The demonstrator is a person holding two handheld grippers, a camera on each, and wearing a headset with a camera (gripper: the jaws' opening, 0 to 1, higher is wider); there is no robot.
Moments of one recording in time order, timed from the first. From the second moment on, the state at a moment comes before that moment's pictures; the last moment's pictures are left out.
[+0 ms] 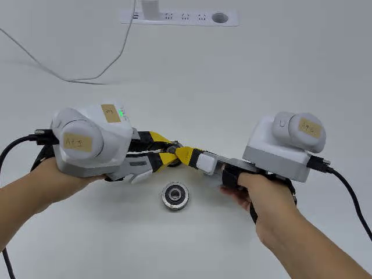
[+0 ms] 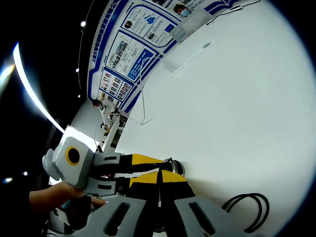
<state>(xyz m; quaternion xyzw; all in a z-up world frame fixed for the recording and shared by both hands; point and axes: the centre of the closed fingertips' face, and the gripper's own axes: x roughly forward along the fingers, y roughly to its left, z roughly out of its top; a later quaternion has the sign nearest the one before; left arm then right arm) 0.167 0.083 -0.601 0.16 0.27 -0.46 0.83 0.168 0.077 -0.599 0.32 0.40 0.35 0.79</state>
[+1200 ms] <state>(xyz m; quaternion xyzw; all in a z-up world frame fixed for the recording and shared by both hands) 0.169 0.084 -0.600 0.19 0.27 -0.45 0.83 0.170 0.074 -0.599 0.36 0.41 0.30 0.78</state>
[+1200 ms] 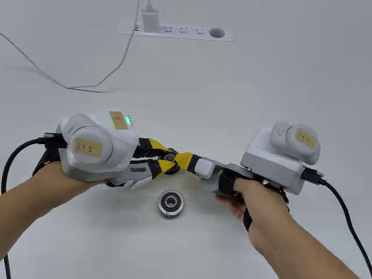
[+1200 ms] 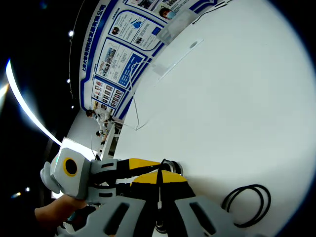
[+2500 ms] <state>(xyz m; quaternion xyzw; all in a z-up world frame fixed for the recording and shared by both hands) 0.174 0.124 -0.565 0.18 0.25 -0.39 0.87 0.171 0.069 -0.558 0.39 0.37 0.32 0.78</state>
